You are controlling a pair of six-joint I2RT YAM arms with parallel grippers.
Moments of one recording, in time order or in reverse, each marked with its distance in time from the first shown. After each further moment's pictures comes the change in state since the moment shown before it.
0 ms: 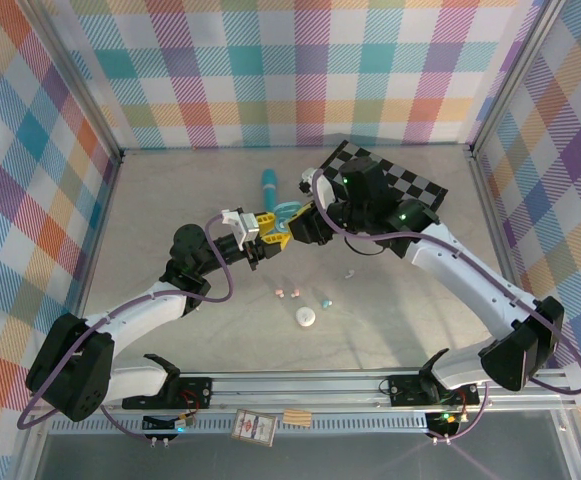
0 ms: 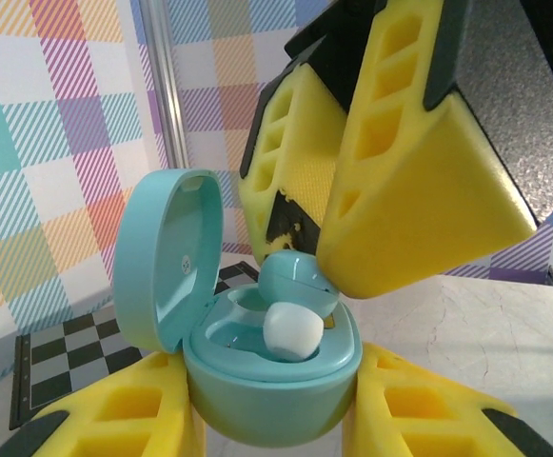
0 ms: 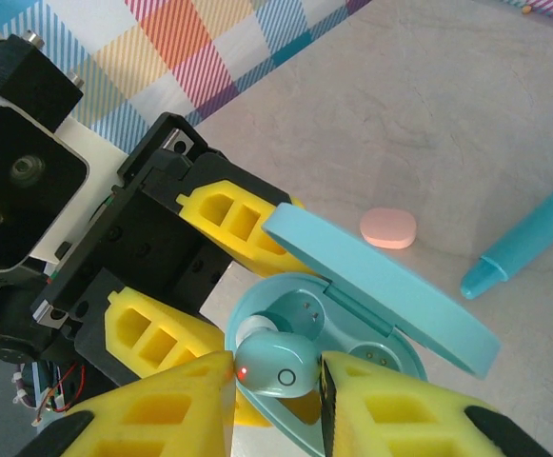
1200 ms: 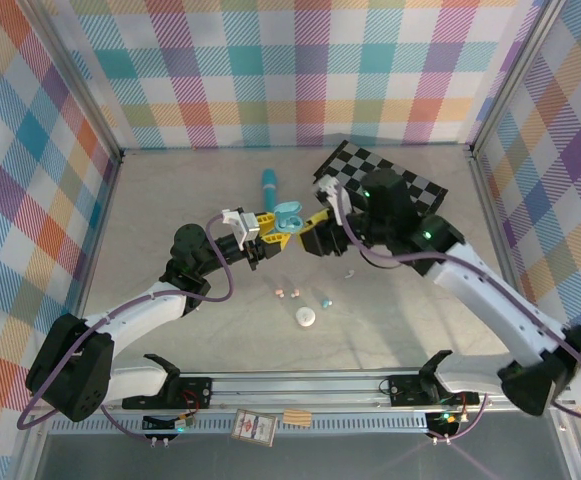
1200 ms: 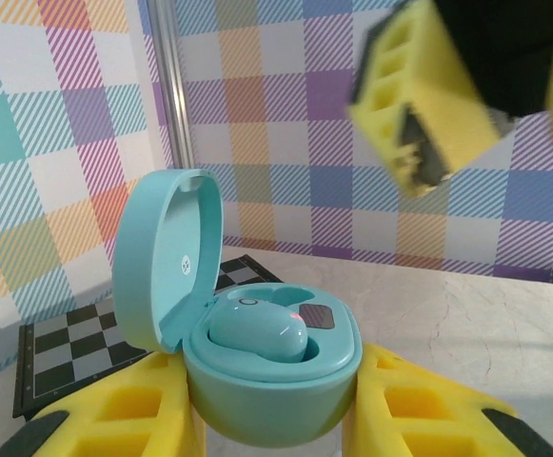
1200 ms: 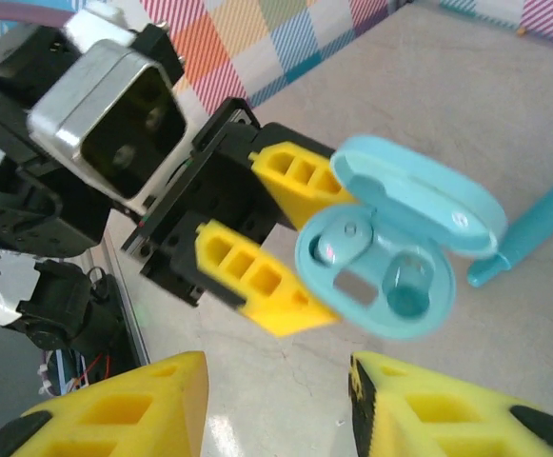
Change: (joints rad) left arm 0.000 -0.002 0.000 -0.015 -0.013 0.000; right arm -0.002 -0.218 -0.153 0.019 0.010 0.042
